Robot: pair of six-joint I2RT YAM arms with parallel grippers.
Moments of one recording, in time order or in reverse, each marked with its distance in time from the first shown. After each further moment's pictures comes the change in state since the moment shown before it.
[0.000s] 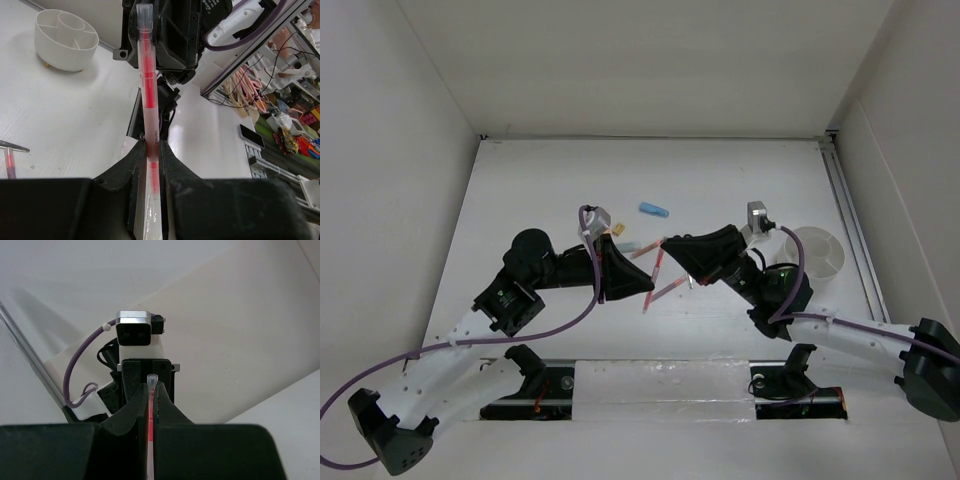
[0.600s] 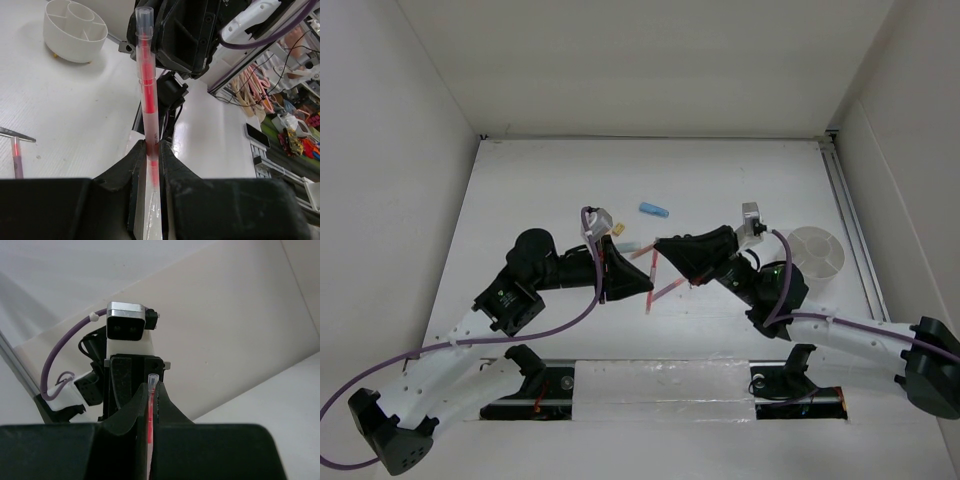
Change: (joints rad) left arm 0.000 0.001 -0.002 -0.041 -0.026 0.019; right arm 0.026 0.010 0.021 -0.067 0.009 -0.126
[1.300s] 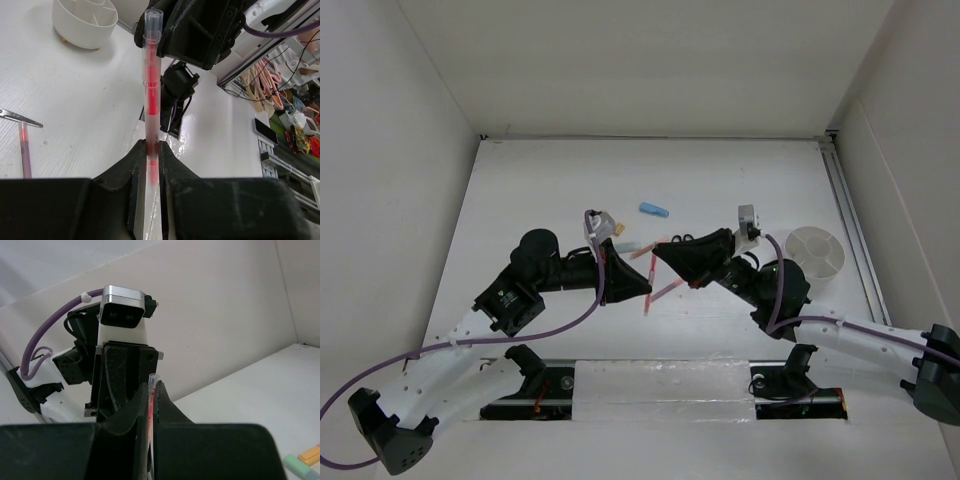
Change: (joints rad) left arm 0.000 0.000 0.001 -0.081 -0.029 0.045; right arm 0.000 -0.064 0.017 -0.192 -0.040 -0.147
